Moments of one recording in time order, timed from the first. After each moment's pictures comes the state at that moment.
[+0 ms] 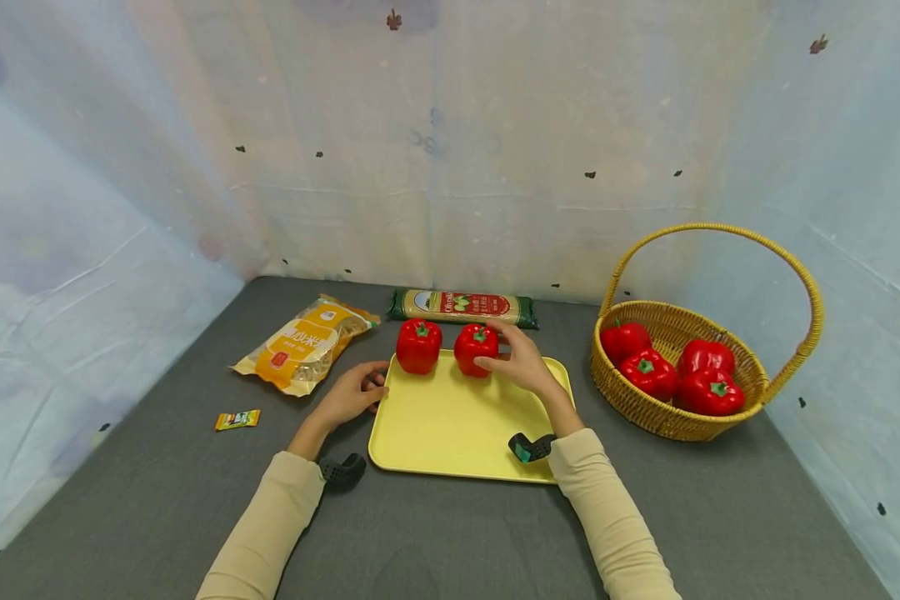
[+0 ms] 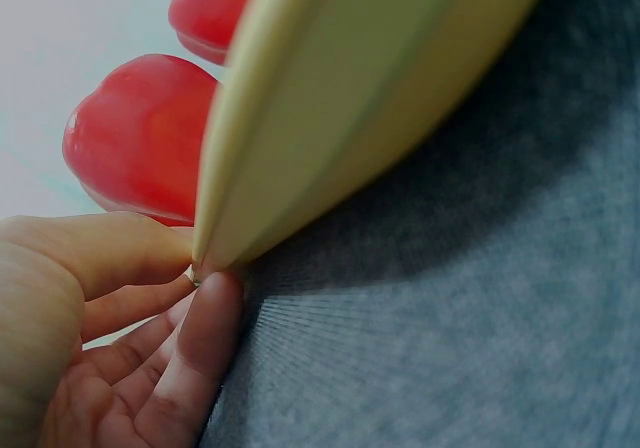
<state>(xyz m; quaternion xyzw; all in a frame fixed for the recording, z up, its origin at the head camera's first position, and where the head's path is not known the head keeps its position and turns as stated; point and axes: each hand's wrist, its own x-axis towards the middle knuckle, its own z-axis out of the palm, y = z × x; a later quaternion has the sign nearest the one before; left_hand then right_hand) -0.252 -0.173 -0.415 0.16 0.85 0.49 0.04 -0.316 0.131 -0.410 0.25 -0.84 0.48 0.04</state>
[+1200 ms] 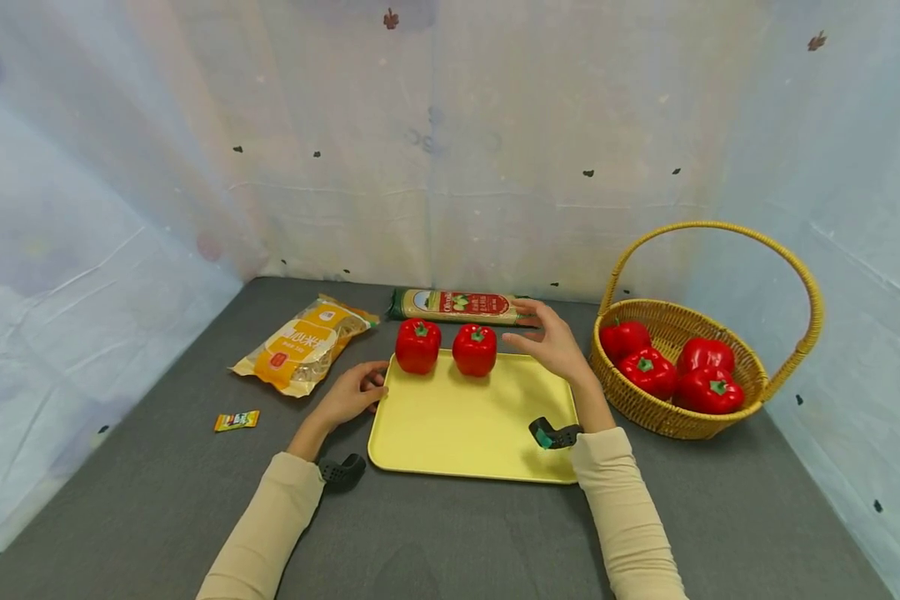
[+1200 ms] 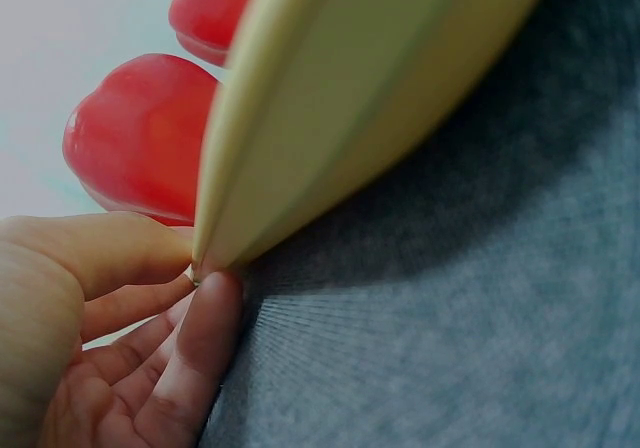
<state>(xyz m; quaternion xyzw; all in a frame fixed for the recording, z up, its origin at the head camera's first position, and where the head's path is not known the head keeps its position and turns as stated) -0.278 -0.184 -0.454 0.15 0.86 0.49 0.04 -0.291 0.162 -0.349 0.24 -0.82 0.51 0.04</state>
